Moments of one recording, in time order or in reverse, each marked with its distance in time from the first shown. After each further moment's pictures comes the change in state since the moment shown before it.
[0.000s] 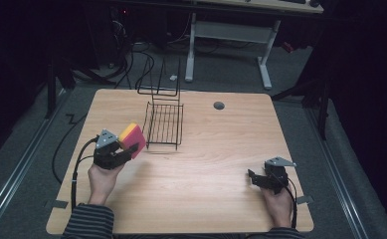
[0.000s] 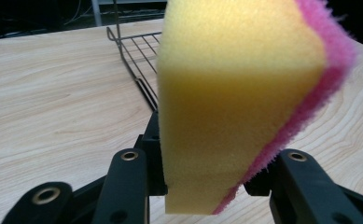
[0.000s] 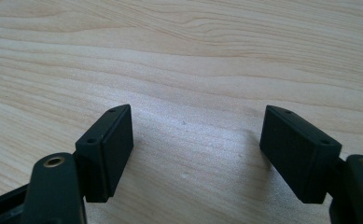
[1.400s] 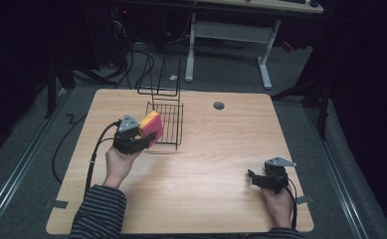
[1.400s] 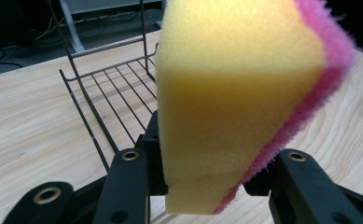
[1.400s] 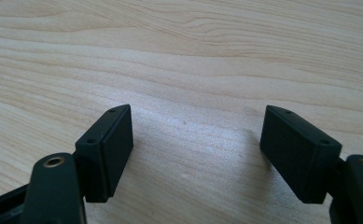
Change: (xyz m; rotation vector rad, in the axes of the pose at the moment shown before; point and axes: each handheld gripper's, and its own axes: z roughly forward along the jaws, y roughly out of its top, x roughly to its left) left arm -0.023 0.046 0.041 0.027 -0.062 0.100; right arm 0.000 0.000 0.000 0.002 0.001 0.005
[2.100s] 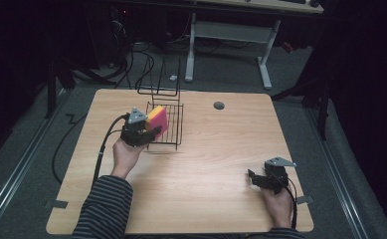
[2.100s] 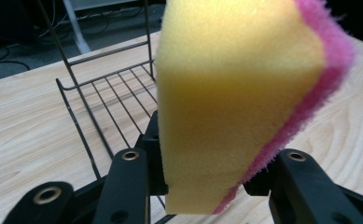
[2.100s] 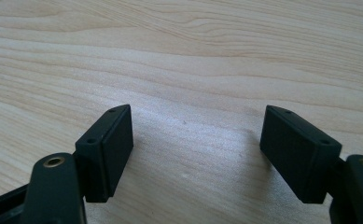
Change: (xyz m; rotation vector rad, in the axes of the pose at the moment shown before) left arm 0.007 0.012 0.031 0.026 0.026 0.007; right arm 0.000 0.000 0.000 0.000 0.000 0.000
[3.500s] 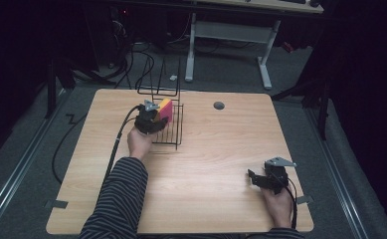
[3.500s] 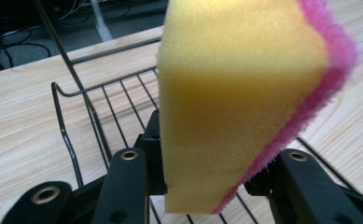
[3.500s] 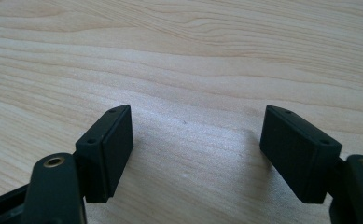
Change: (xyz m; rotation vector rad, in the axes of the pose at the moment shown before) left arm 0.019 0.008 0.076 0.059 0.091 -0.048; right arm 0.000 0.000 0.000 0.000 0.001 0.001
